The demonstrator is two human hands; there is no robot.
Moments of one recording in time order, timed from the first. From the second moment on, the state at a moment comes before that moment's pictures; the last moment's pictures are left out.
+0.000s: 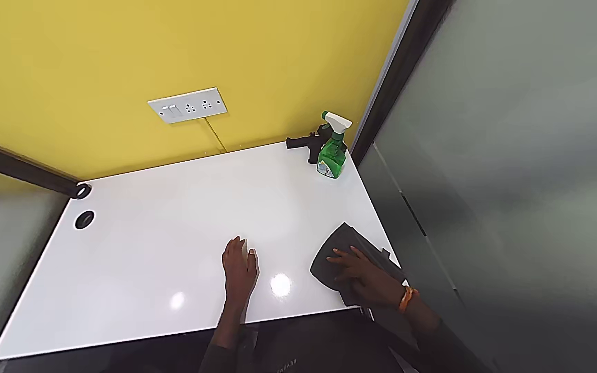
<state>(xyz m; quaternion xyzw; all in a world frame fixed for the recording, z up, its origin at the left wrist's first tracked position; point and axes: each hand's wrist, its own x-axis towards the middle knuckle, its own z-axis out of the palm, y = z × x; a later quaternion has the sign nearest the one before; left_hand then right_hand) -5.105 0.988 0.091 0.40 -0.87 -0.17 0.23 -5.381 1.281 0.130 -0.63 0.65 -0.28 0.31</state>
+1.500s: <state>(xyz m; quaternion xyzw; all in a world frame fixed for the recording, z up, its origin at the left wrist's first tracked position) -5.104 0.989 0.093 0.42 -0.86 -0.19 0.23 -5.323 1.127 0.124 -0.74 0.52 -0.24 0.34</state>
